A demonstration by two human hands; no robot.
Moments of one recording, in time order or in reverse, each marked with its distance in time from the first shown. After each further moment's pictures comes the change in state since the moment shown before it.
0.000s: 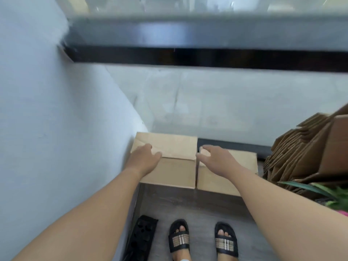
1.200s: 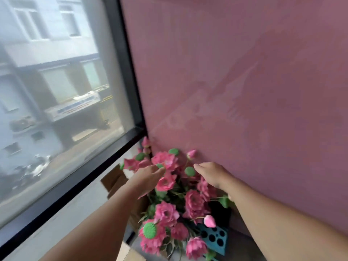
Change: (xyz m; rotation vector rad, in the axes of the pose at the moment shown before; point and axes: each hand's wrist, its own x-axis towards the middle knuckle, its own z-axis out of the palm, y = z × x) left_hand -0.493 0.465 -0.003 0.390 -0.313 1.355; right_hand -0.632 0.199 -0.170 0.613 1.033 0.672
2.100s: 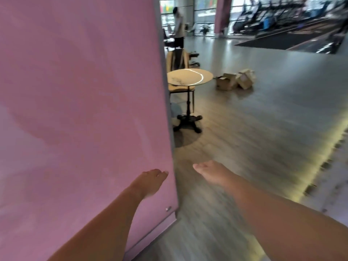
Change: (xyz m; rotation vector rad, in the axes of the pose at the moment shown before) left_hand 0.034 0.506 0.323 0.272 -0.729 0.798; right_hand -0.270 0.374 -0.258 0.307 0.699 0.849
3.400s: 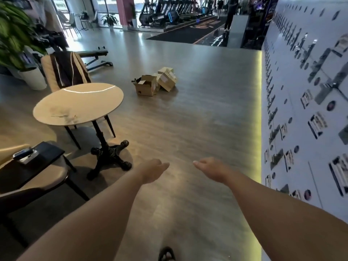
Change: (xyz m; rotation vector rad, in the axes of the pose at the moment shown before) left_hand 0.638 0.463 0.045 0.303 -0.364 0.430; right_hand 0.462 0.235 -0.401 0.046 0.257 0.322
